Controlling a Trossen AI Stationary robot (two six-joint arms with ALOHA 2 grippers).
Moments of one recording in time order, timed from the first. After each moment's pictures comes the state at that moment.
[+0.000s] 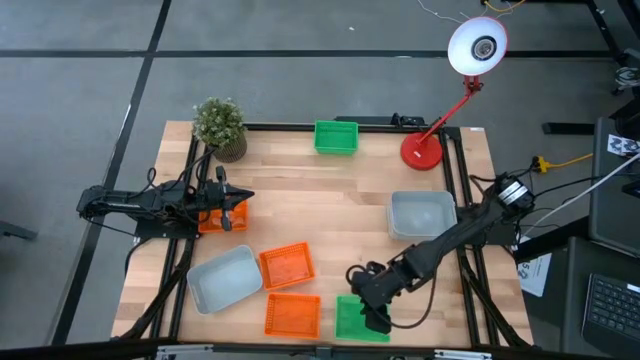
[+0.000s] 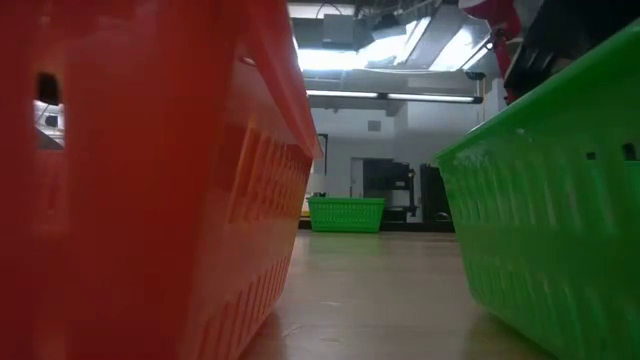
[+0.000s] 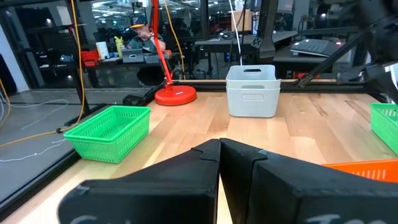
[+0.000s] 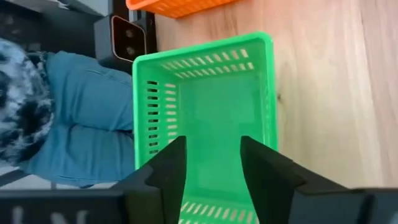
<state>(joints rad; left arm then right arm) -0.04 0.01 0.01 0.06 -0.31 0.06 0.60 1.75 1.19 -0.40 -0.09 0.81</state>
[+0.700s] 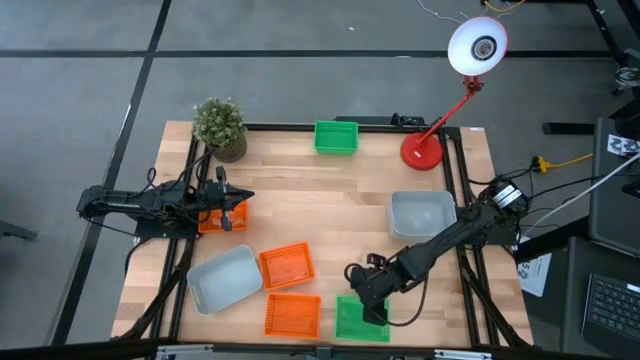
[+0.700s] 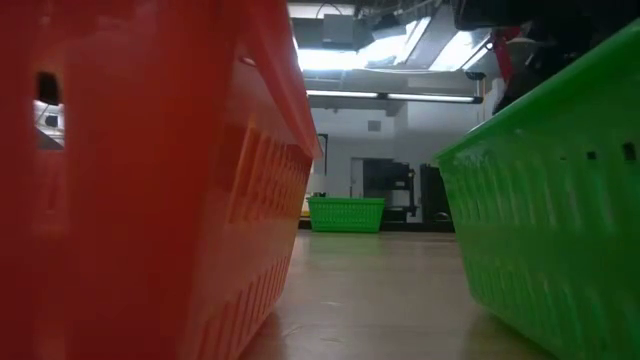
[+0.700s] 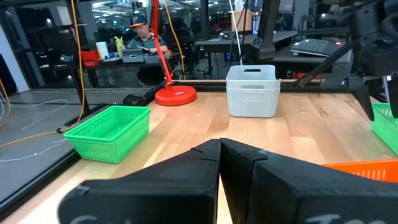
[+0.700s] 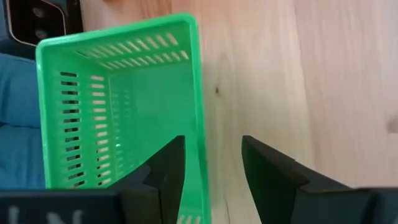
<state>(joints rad) -0.04 0.01 0.01 0.06 -0.31 0.06 0.59 1.80 1.19 -0.50 0.00 0.76</state>
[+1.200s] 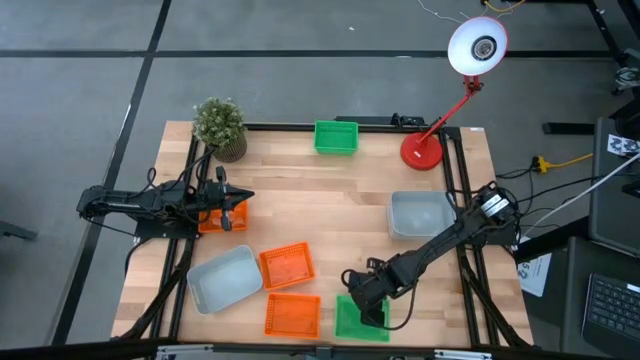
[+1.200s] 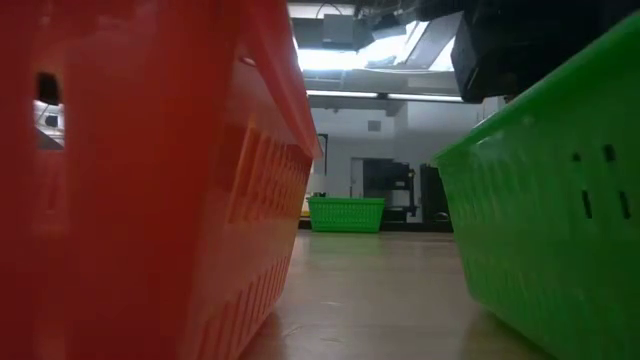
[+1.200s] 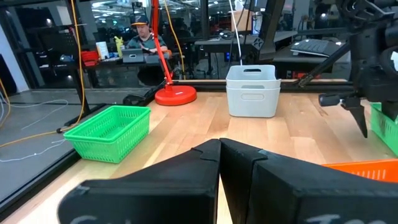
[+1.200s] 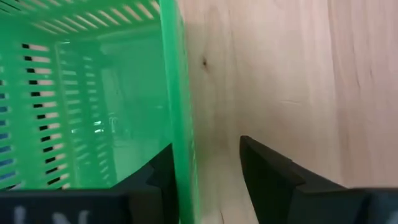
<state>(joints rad) -0.04 0.01 0.01 0.06 -0.31 0.06 0.59 1.91 1.19 -0.49 -0.03 0.78</state>
